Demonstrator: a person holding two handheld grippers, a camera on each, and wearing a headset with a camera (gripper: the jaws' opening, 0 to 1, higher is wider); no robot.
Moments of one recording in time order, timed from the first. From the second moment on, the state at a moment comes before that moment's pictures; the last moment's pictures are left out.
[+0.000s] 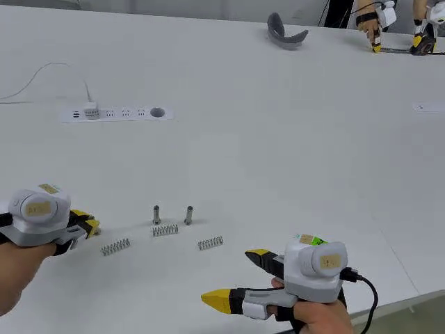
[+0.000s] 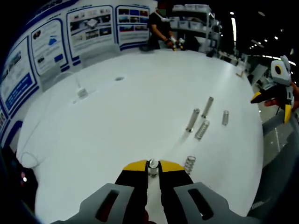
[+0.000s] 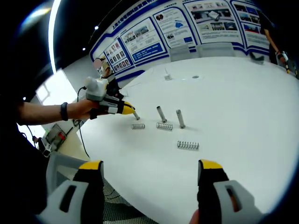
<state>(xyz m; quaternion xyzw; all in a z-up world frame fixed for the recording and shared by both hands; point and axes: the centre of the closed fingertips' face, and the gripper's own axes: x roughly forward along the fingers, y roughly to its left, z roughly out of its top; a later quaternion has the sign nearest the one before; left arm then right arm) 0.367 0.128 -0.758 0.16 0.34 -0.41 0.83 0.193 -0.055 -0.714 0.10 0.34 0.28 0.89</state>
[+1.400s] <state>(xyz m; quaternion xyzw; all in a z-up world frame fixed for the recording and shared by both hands) 0.366 0.089 -0.759 0.17 0.32 -0.43 0.82 0.189 -0.064 -0.716 0.11 0.34 0.27 0.89</state>
